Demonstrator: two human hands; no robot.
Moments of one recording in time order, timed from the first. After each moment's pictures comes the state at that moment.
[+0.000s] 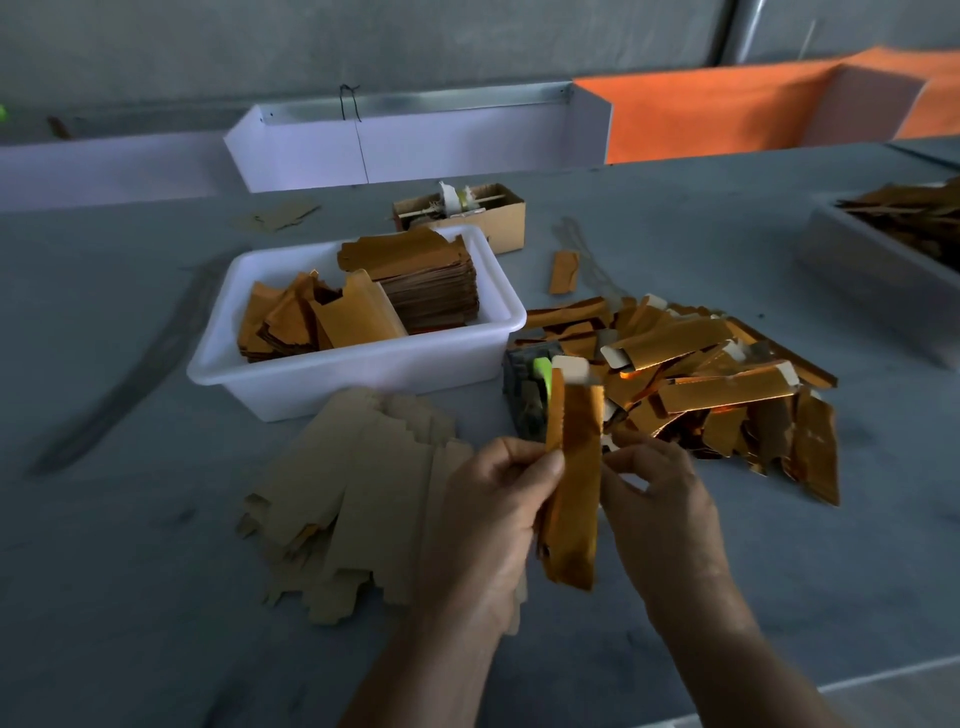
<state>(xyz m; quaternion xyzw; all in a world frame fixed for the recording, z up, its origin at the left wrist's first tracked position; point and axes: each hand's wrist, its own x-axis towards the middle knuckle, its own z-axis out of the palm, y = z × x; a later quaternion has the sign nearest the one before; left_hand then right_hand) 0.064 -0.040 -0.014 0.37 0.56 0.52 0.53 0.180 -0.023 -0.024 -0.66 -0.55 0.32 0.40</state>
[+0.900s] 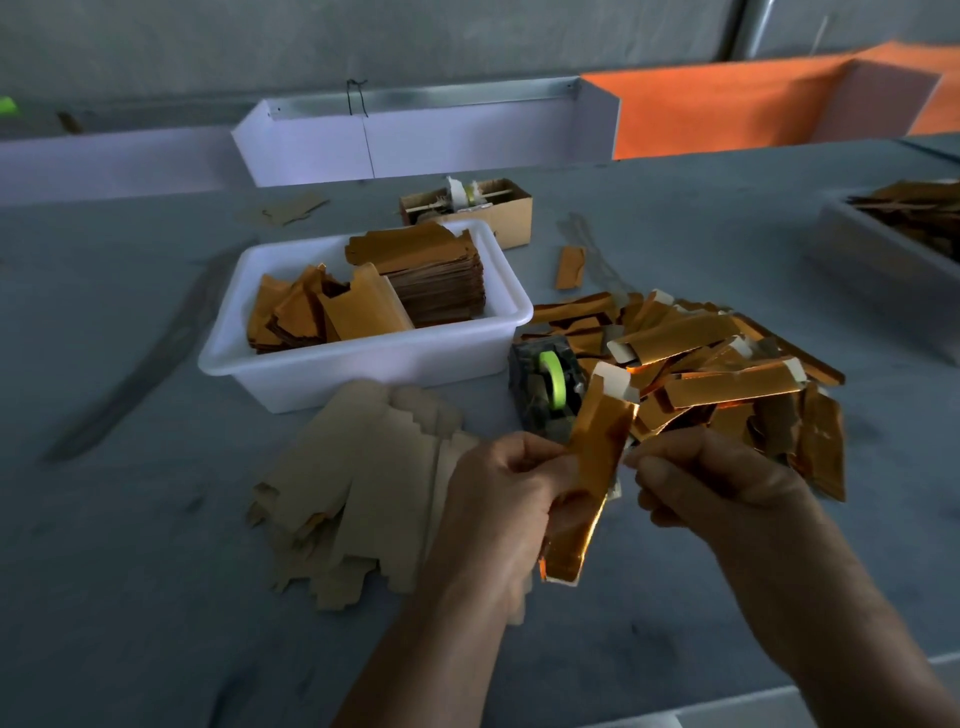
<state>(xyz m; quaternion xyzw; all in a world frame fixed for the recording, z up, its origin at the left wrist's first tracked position) 0.065 -0.044 0.007 0.34 0.58 0.47 0.57 0.217 -0.046 0.012 -0.48 -0.57 0.48 0.46</state>
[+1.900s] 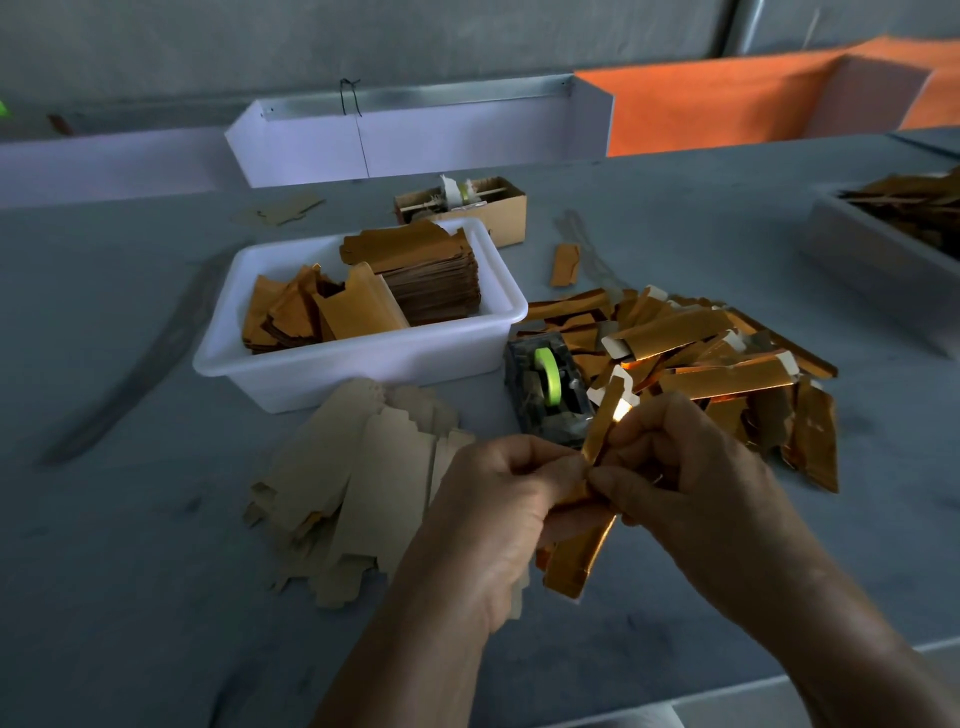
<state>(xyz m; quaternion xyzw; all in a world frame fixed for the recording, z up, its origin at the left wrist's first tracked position) 0.061 -0.055 0.025 0.36 0.56 0.44 0.61 0.204 -0.043 0.027 -0.55 -0.70 0.30 0.34</state>
